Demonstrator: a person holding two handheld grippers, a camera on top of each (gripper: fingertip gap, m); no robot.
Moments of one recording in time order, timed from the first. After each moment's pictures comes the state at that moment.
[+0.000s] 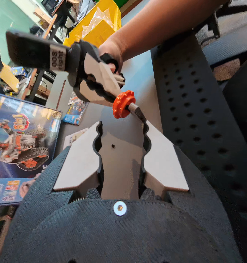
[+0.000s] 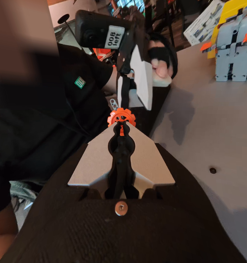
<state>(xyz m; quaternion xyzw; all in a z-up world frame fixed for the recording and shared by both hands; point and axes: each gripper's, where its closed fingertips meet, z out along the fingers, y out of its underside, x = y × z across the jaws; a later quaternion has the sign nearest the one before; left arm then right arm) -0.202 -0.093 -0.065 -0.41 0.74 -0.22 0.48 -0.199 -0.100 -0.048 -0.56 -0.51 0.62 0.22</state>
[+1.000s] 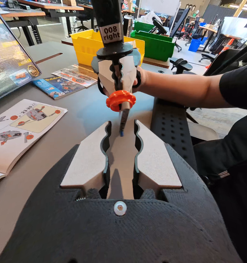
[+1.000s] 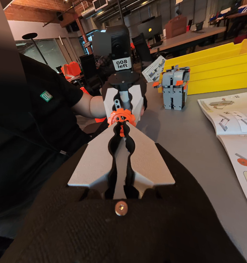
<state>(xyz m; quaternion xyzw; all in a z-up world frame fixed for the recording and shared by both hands) -0.204 -0.062 -0.060 -0.59 0.53 -0.46 0.39 -0.196 -0.051 -0.037 -0.56 -0.46 0.57 0.39</state>
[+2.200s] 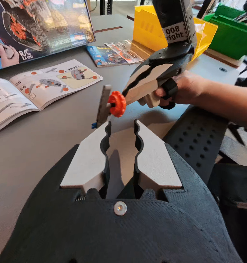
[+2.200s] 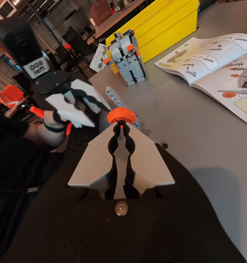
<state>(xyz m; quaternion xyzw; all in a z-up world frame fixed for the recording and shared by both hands) -0.236 -0.052 -0.090 -0.74 0.40 -0.34 0.43 -0.215 -0.028 -0.095 -0.73 -0.30 0.48 0.38</state>
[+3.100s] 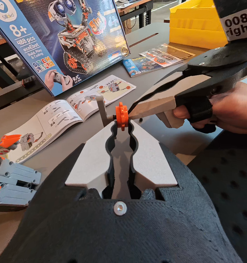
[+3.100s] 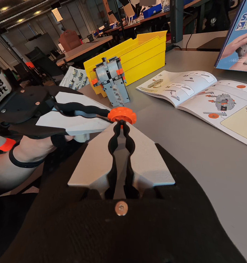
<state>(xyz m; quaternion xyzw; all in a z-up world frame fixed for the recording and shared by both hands) -0.246 -0.018 -0.083 -0.72 0.39 -0.19 0.54 -0.247 -0.014 -0.083 -0.74 -0.24 0.39 0.50</state>
